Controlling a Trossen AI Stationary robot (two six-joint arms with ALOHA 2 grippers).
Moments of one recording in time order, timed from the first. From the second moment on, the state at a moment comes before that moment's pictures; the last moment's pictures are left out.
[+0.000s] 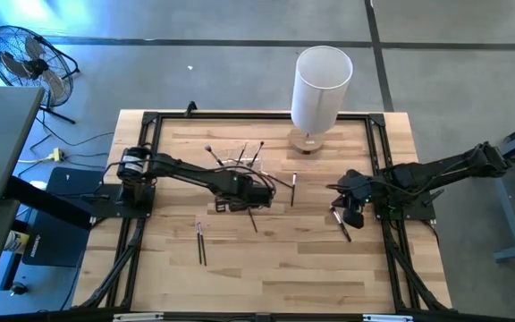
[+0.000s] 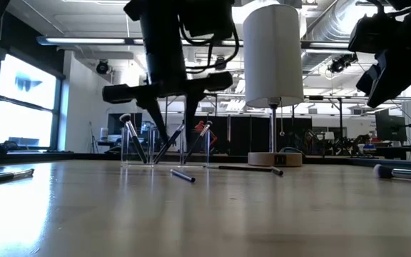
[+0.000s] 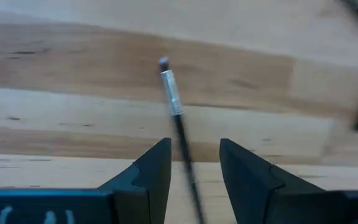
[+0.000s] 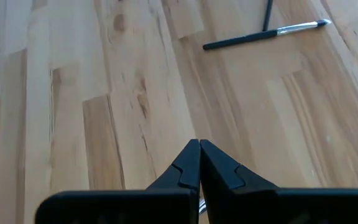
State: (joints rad) left arm -0.09 1.94 1.45 -0.84 -0.15 -1.79; right arm 0.20 0.76 0.51 -0.63 0.06 0.49
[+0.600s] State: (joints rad) left arm -0.04 2.02 1.45 -0.85 -0.17 -1.86; right arm 0.20 0.76 0.51 -0.62 0.05 0.47
